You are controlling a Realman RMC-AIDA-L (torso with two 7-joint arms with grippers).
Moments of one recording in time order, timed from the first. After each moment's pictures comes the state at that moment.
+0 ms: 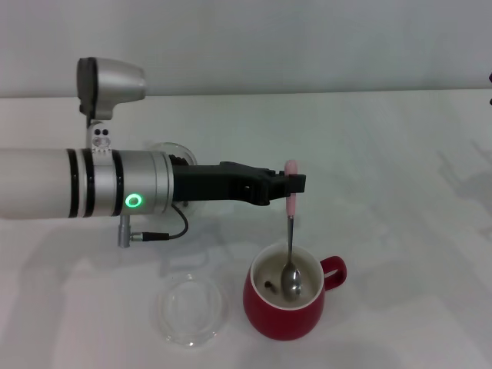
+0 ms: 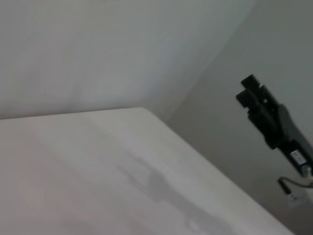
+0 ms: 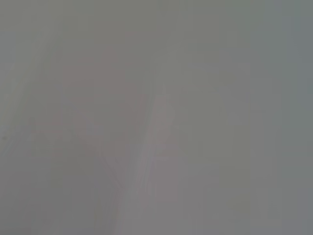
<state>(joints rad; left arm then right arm) -0.69 -2.08 1.48 0.67 -1.66 -1.14 1.19 0.38 2.01 -0.34 -0.09 -1.23 -1.52 0.22</state>
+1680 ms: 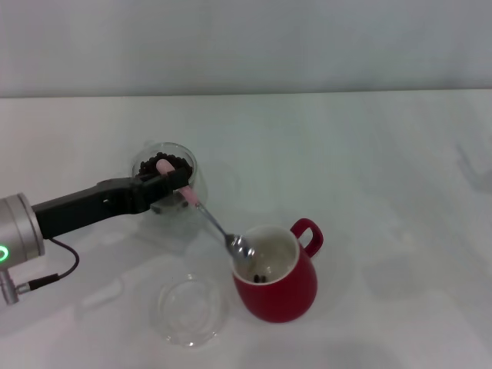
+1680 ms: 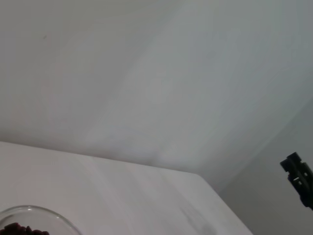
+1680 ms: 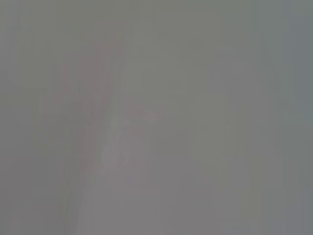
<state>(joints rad) -0.28 -2.08 1.31 0.96 -1.68 -1.21 1.16 0.37 2.01 -0.34 -0.11 -1.16 -1.47 0.22</state>
